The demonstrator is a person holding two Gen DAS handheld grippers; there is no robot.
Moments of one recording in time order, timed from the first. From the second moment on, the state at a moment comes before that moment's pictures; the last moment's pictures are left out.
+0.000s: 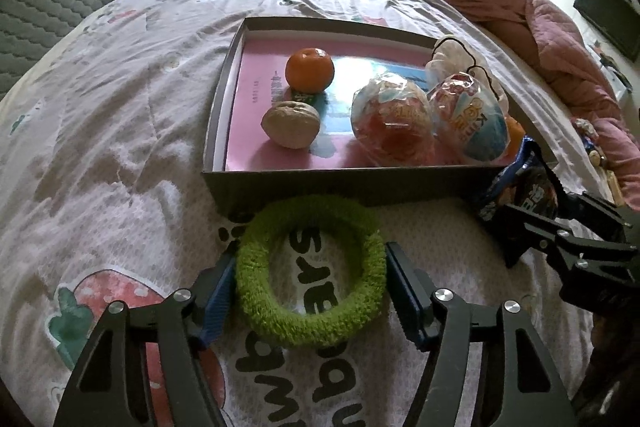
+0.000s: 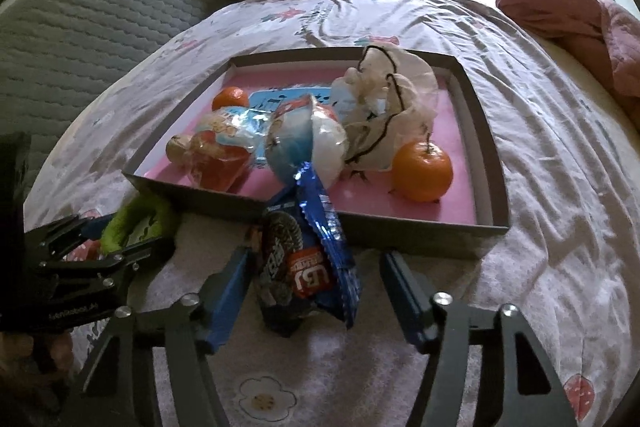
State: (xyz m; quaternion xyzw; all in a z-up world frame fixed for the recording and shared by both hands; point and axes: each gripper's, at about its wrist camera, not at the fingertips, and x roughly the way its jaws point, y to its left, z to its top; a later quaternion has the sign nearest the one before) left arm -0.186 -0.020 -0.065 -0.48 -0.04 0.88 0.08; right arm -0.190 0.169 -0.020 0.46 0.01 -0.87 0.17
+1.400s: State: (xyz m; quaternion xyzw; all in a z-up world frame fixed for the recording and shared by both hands) left arm -0.148 -0.005 -0.004 -0.43 -0.06 0.89 0.11; right arm -0.157 0.170 0.037 0.39 0.00 -0.90 0.19
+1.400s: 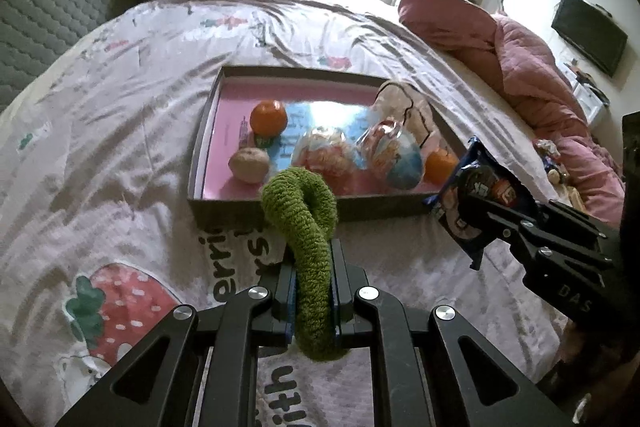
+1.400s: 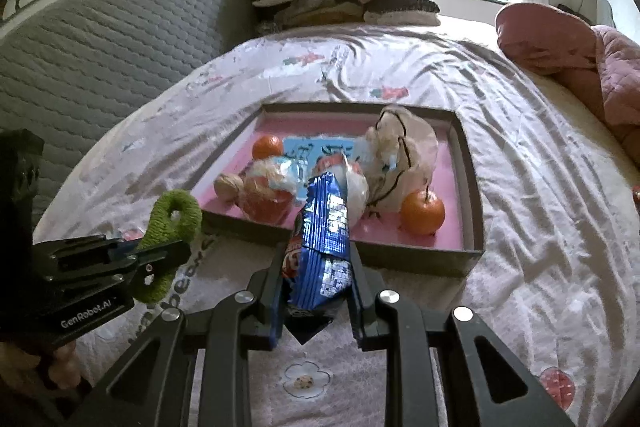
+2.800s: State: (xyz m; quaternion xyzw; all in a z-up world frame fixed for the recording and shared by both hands) left arm -0.191 -0.012 0.106 -0.34 -0.02 0.94 0.06; right arm -0.174 0.180 0.123 0.30 0.03 -0.94 0.17
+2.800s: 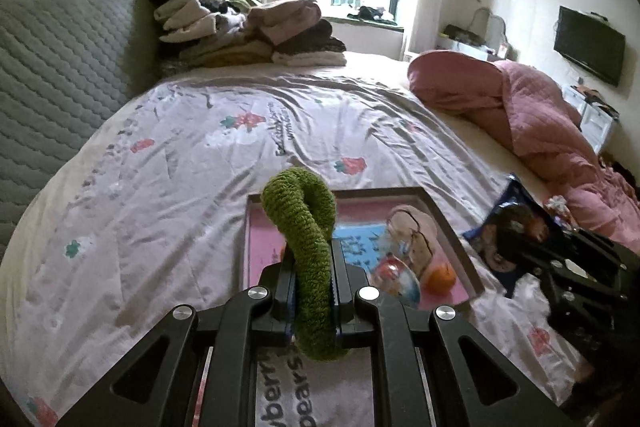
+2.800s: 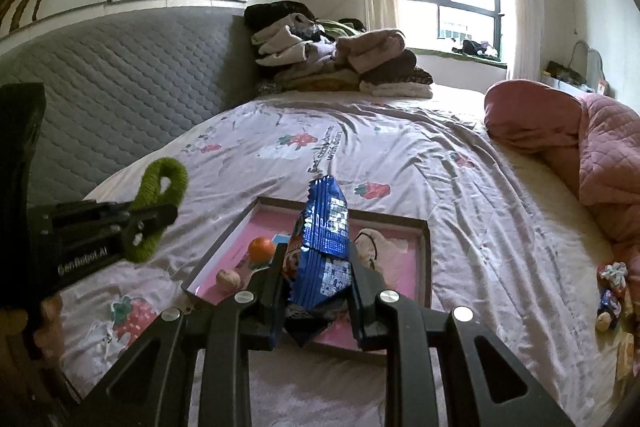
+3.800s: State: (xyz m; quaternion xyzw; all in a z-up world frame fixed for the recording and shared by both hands) left arm -0.252 -0.013 -0.012 -0.43 -0.02 0.90 0.06; right arm -0.217 0.204 0.053 0.35 0.01 -0.93 0.13
